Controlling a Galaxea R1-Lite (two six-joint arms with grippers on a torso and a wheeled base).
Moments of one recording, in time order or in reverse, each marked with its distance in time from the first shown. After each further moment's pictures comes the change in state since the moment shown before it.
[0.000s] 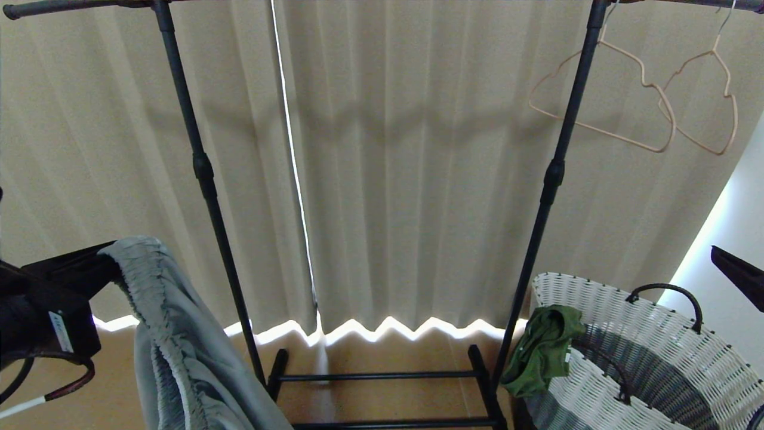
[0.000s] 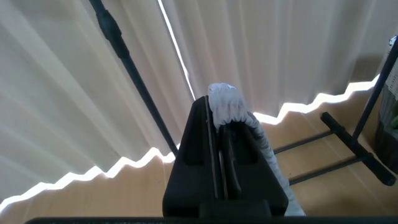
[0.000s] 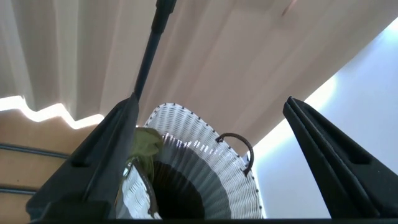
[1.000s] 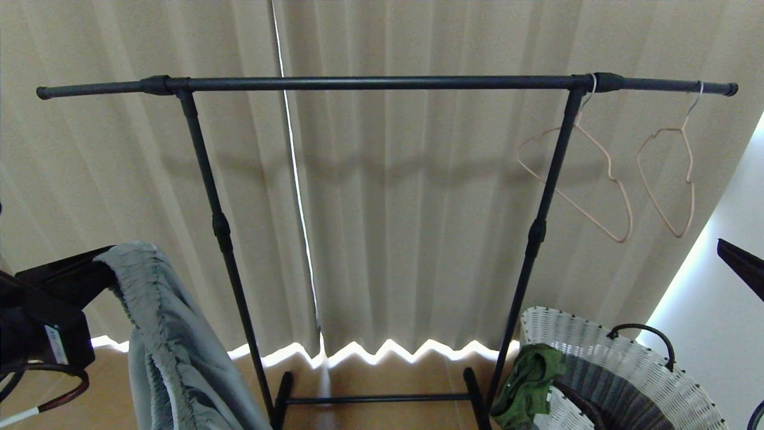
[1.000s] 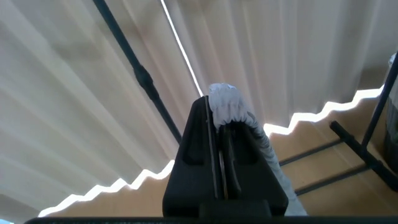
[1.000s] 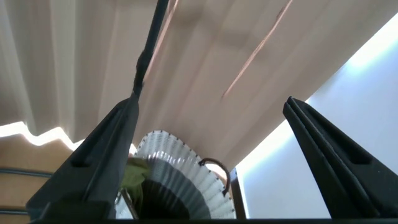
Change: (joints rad) left arm 0.000 -0.020 0.023 -0.008 0.000 0.064; right arm -0.014 0.003 -0.015 -0.005 0.011 0.011
